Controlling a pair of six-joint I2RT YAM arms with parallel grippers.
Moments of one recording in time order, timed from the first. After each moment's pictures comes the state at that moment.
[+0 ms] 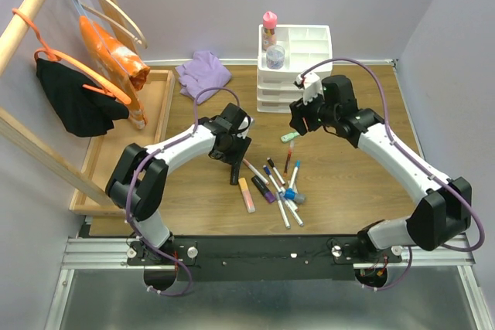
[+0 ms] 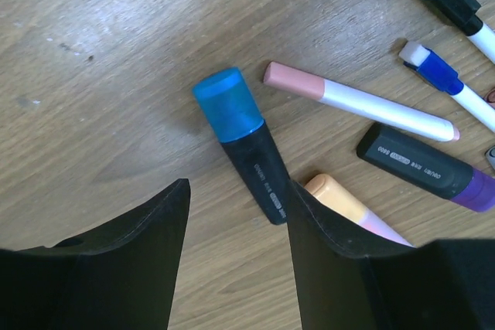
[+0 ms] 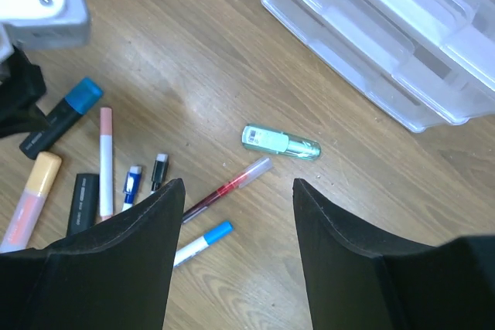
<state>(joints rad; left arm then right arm) -0.60 1.66 1.14 -0.63 0.06 -0.15 0.46 1.40 1.19 -0.42 -0.20 -0.18</state>
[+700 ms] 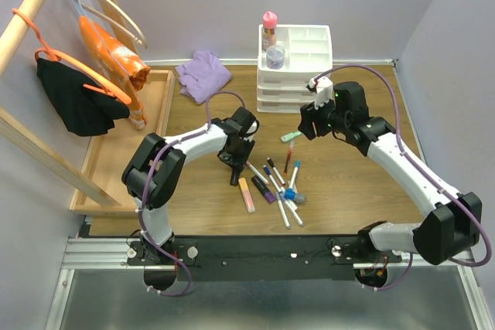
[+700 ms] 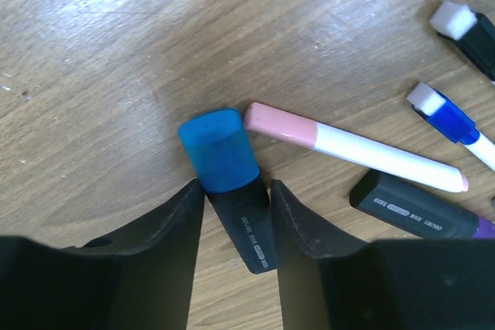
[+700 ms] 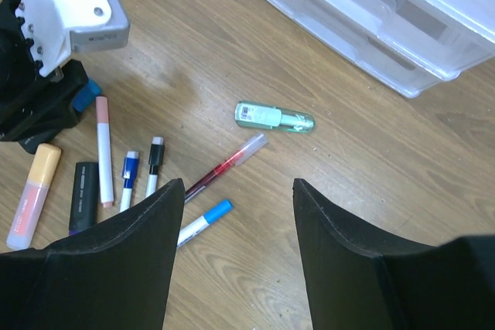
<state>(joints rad) -0.64 1.82 1.19 -0.61 0.05 -0.22 0.40 1.30 1.10 -0.41 -0.21 -0.13</state>
